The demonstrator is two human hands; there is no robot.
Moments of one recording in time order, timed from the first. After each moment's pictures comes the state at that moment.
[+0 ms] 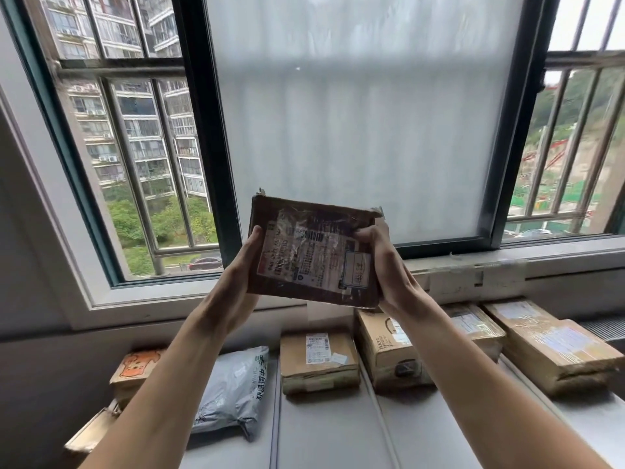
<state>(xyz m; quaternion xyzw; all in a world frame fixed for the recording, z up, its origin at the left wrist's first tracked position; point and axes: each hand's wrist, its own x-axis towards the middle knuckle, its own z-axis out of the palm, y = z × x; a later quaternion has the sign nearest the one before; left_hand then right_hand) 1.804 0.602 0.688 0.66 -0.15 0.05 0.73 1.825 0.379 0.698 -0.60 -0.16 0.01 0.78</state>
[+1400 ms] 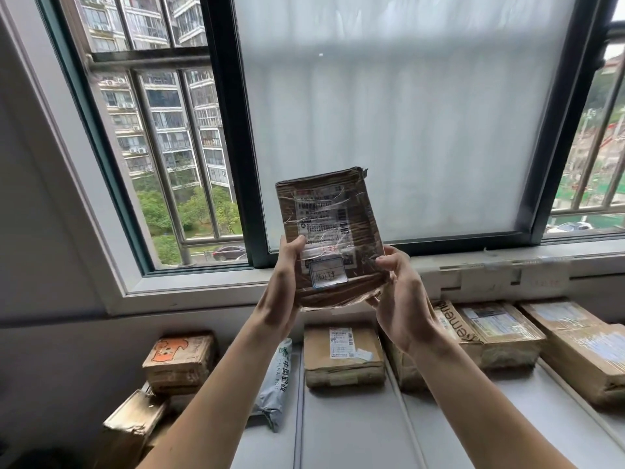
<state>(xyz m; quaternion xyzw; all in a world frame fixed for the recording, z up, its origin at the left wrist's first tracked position) 1.806 0.581 0.677 0.61 -0.10 0.05 0.79 1.833 0.408 0.649 -0.51 -0.11 0.02 0.85</state>
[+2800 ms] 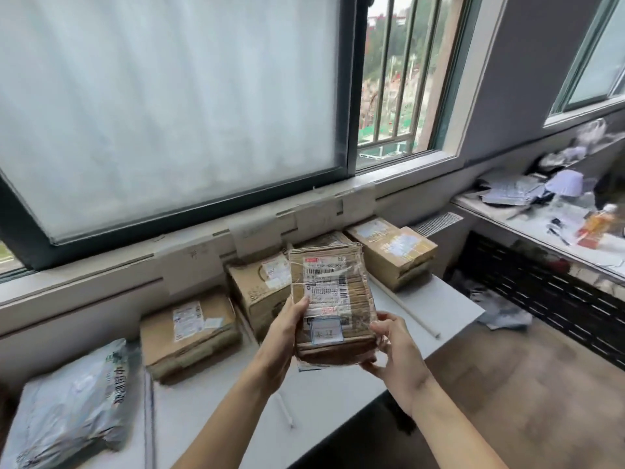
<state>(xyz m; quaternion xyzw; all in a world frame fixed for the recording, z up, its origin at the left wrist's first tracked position) 1.808 0.341 0.509 0.61 -0.08 -0.26 0.74 1.709 0.168 0.502 -0.54 0.24 -0.05 0.80</state>
